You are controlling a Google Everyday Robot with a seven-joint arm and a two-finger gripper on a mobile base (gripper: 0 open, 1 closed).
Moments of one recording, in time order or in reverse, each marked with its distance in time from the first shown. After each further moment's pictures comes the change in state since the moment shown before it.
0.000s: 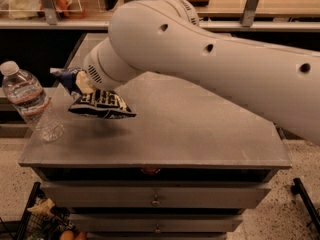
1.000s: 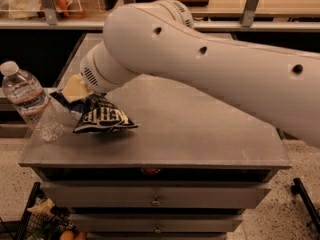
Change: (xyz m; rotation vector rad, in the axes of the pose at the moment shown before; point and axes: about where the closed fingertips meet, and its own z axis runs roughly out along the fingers) arm 0.002 0.005 0.005 -0.004 0.008 0.011
